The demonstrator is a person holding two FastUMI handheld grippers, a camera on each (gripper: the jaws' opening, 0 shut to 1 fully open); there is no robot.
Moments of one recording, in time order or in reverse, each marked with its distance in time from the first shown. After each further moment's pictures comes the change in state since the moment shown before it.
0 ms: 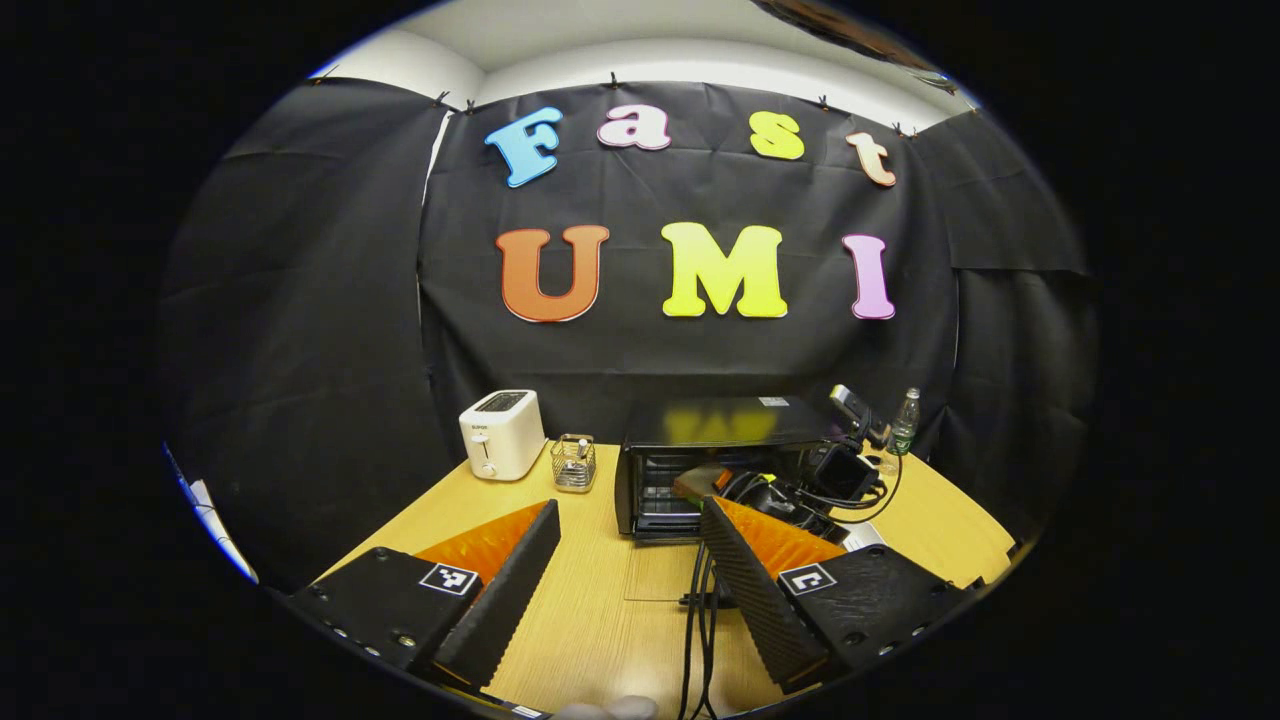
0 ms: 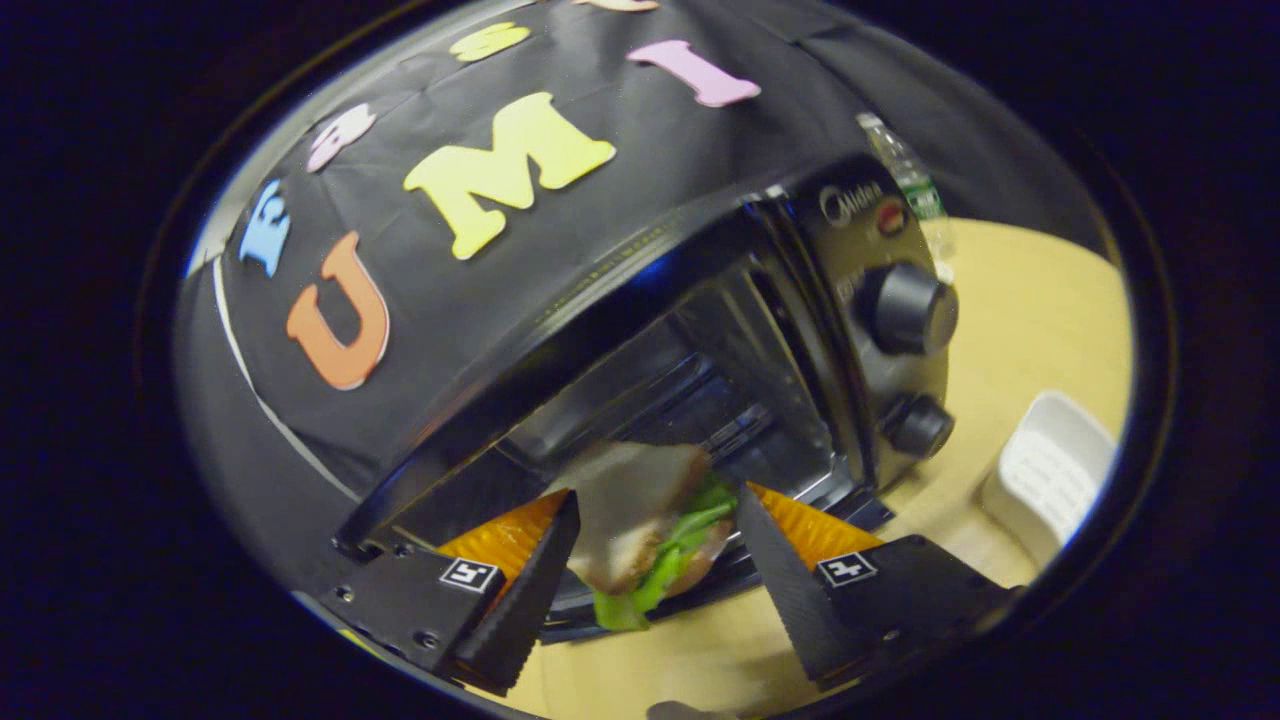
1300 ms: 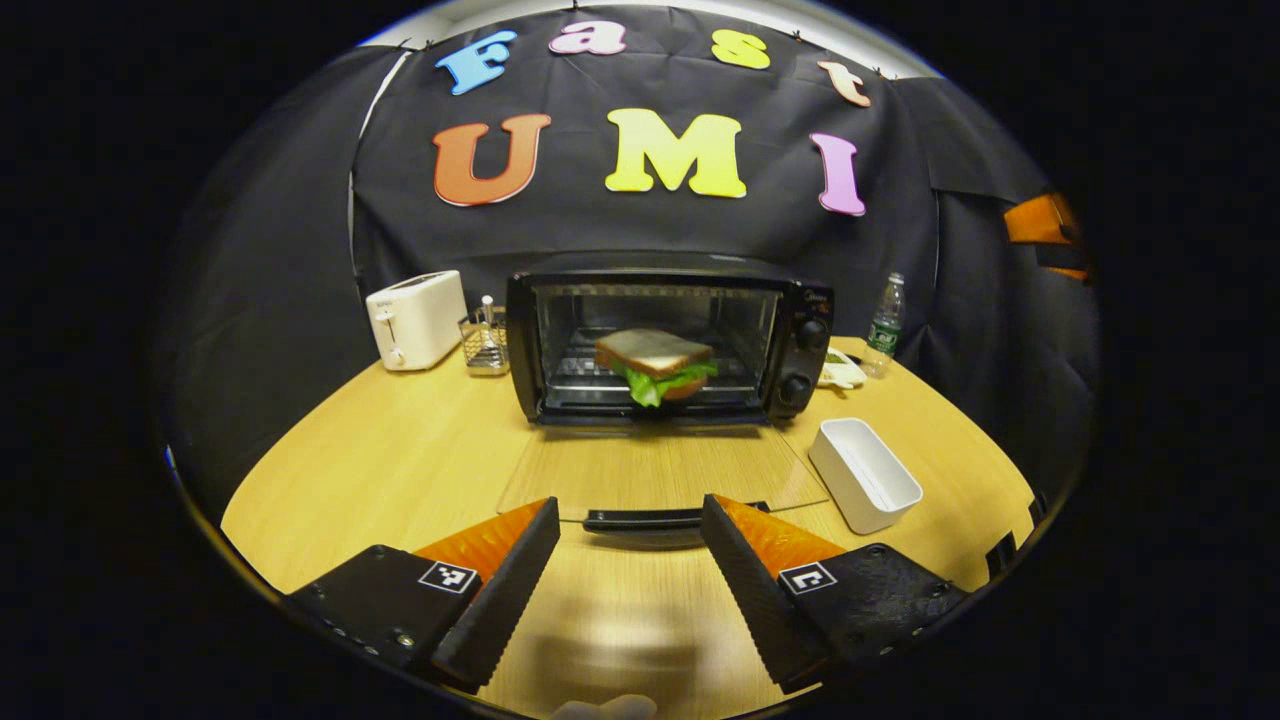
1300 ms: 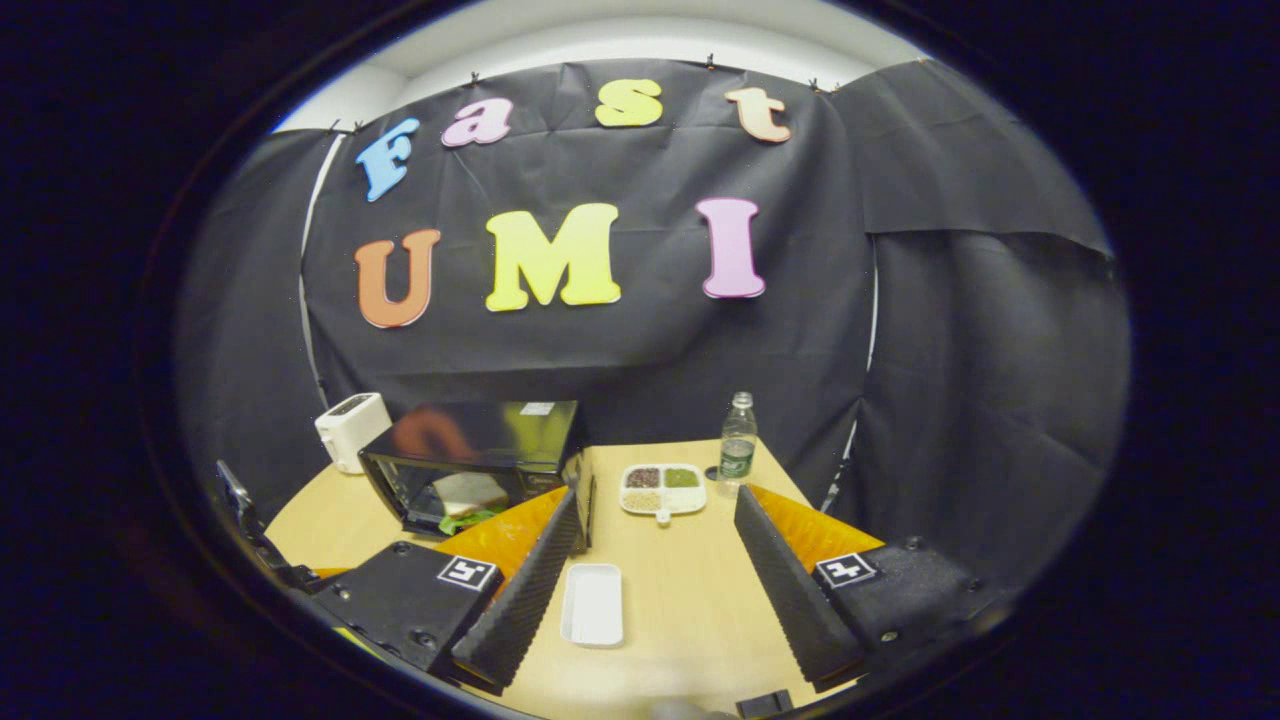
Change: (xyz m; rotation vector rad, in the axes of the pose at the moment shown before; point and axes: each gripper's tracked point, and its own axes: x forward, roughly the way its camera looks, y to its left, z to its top) left arm 0.073 -0.098 -0.183 0.009 0.281 -0.133; right arm -0.299 -0.172 0.206 -0.446 -0.138 -0.086
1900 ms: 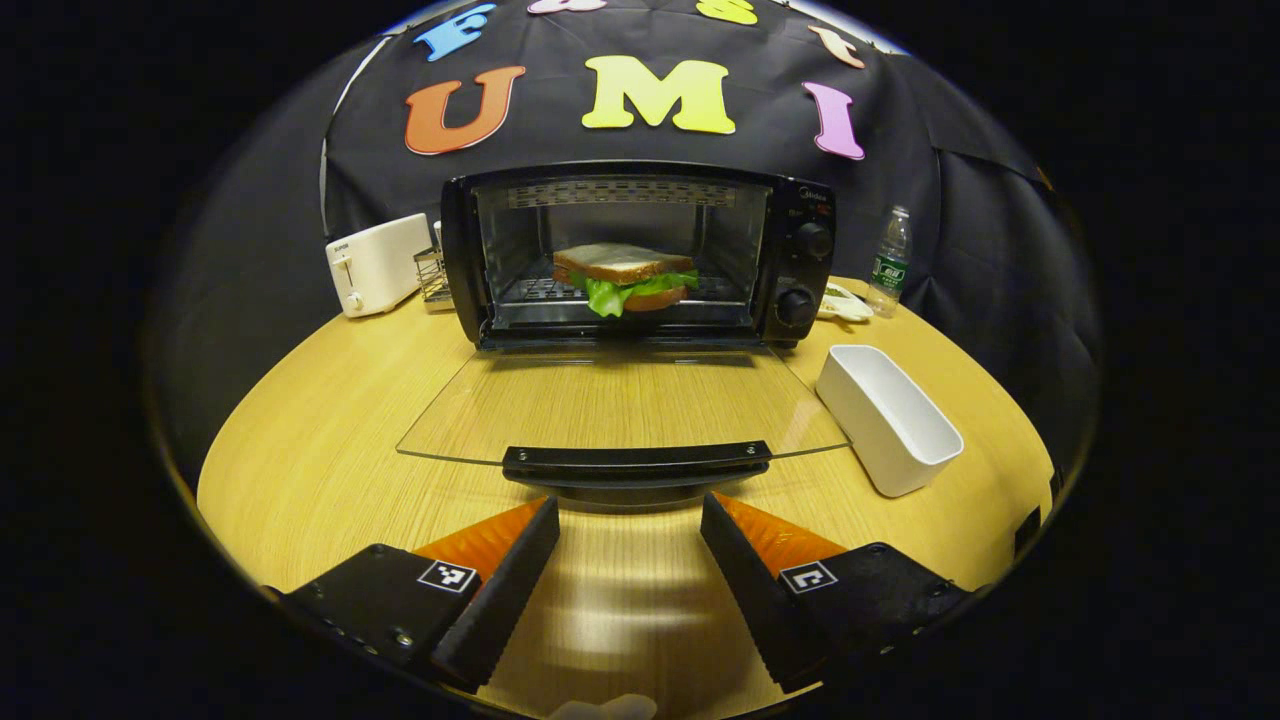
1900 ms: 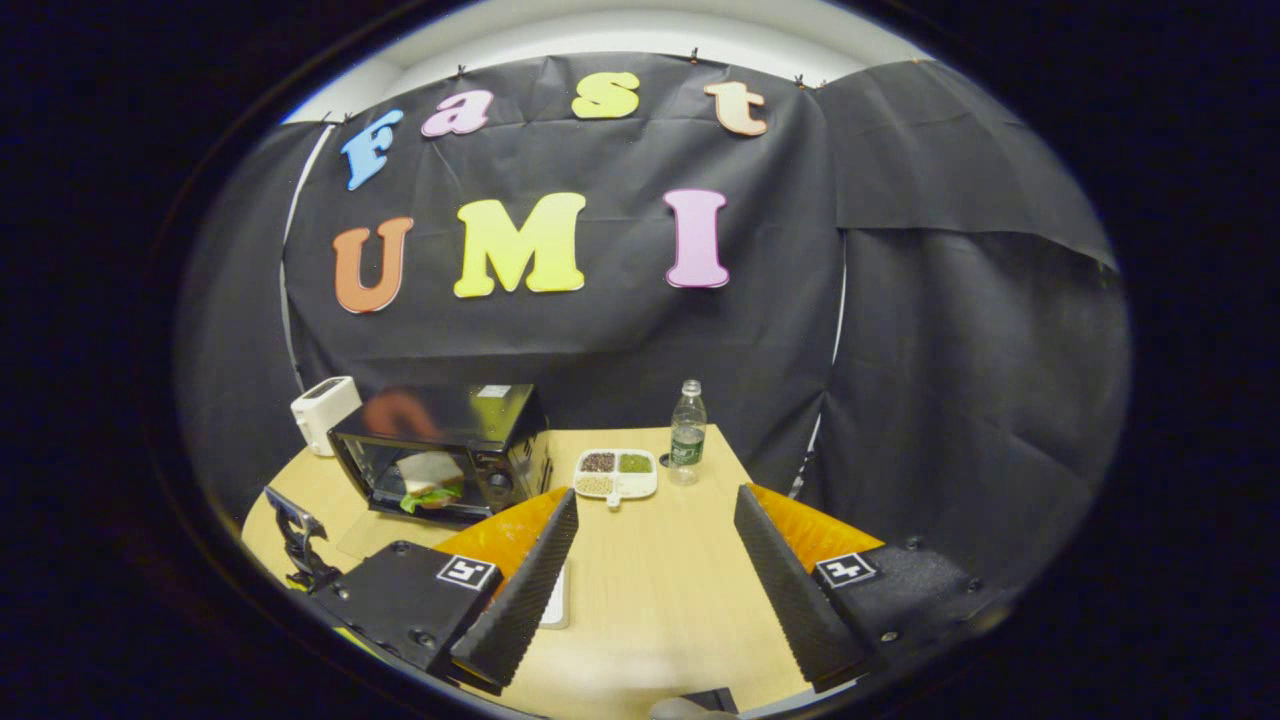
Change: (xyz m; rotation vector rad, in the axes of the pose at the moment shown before) left arm 0.052 -0.018 -0.059 0.005 0.128 0.001; right arm -0.009 -0.047 -0.009 -0.025 0.050 -0.056
